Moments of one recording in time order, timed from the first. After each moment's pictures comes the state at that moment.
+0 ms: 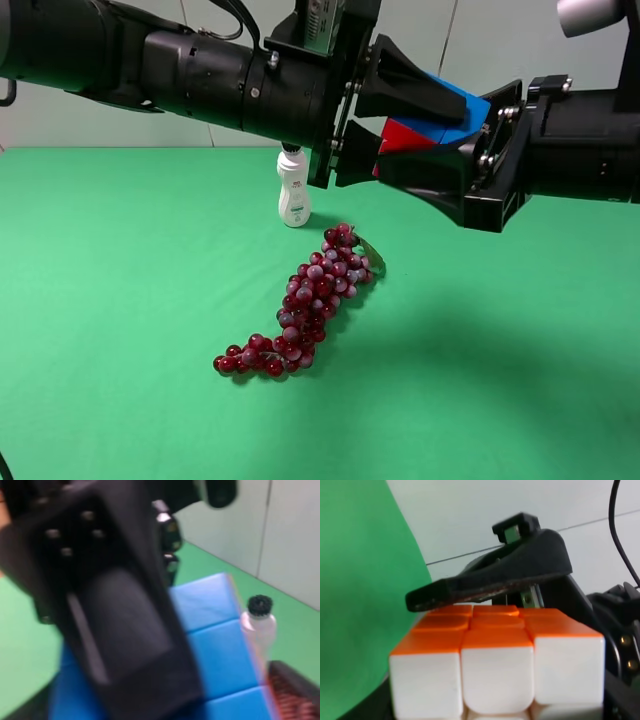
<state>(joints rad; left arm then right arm) -0.59 1.82 -1.16 -1.60 0.96 0.85 0.38 1.07 -0.55 1.69 0.52 -1.89</state>
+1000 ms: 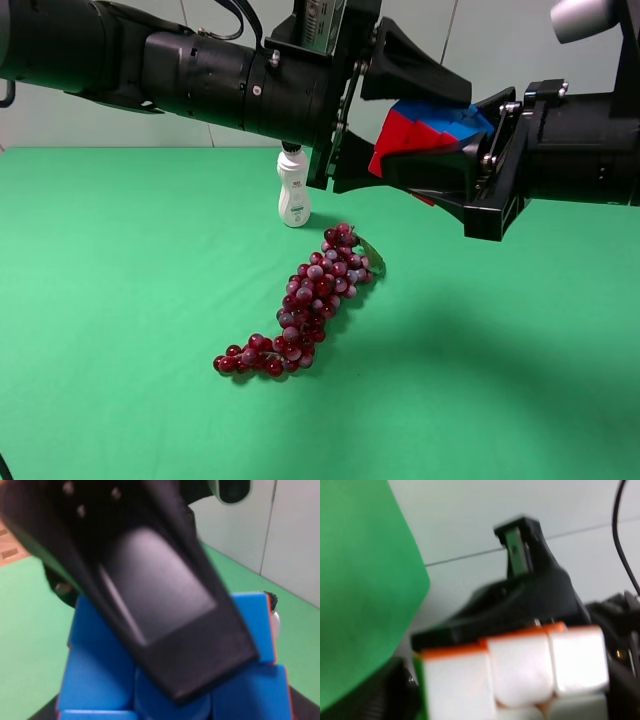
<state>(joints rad) -0.58 1.82 -1.16 -1.62 0.92 0.81 0.38 1.07 -0.56 1.65 0.53 -1.89</state>
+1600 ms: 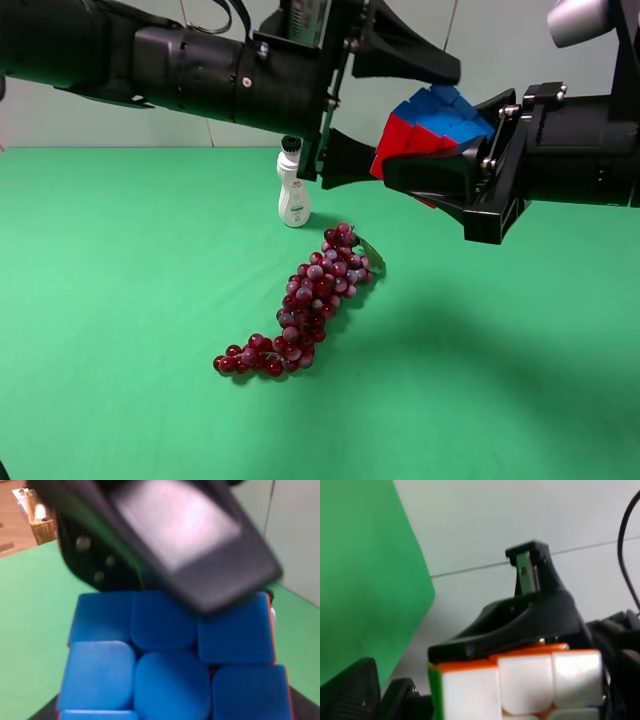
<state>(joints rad) -0.53 1.81 -1.16 -1.62 0.93 0.80 0.38 1.07 -0.56 1.64 0.52 -1.89</state>
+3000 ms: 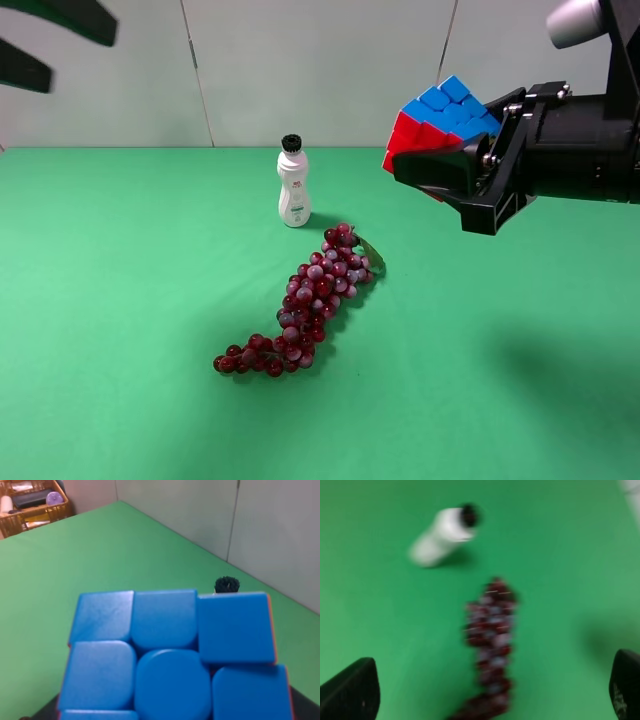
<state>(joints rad) -0.01 1.20 -1.16 -0.57 0.97 0.31 0.38 1.07 -0.56 1.63 0.43 -1.89</state>
